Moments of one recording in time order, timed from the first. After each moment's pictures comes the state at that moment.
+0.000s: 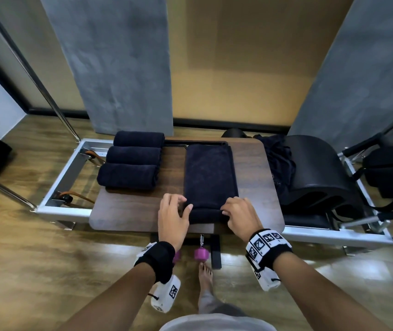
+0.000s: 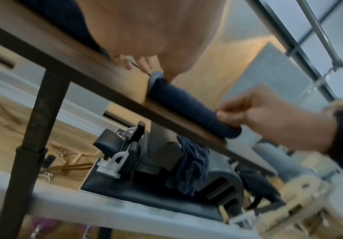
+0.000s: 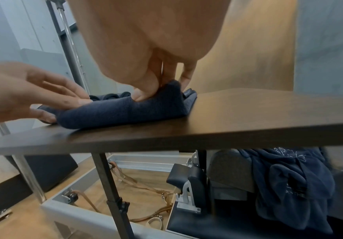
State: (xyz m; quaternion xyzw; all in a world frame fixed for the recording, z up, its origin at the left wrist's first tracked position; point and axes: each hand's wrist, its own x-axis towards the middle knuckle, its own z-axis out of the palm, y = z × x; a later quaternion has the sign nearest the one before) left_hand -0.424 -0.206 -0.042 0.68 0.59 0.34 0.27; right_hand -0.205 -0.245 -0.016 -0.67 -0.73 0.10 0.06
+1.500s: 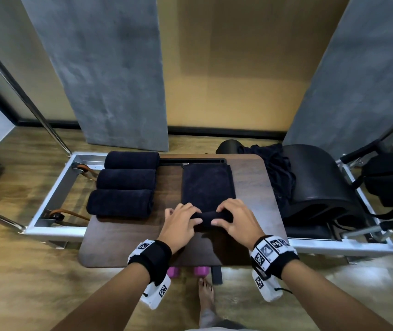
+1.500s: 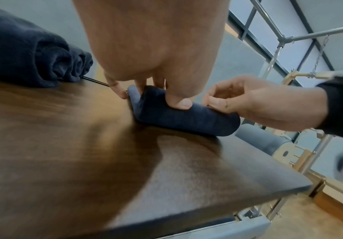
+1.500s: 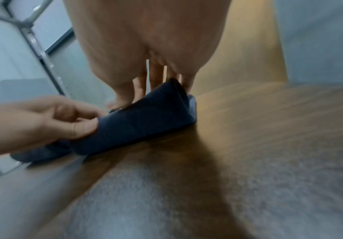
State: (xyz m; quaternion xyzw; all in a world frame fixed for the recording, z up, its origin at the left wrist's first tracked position) left_hand -0.403 -0.125 -0.027 0.85 0.45 0.10 0.24; right_hand -0.187 -0.193 -0.006 -0.67 -0.67 0.20 0.25
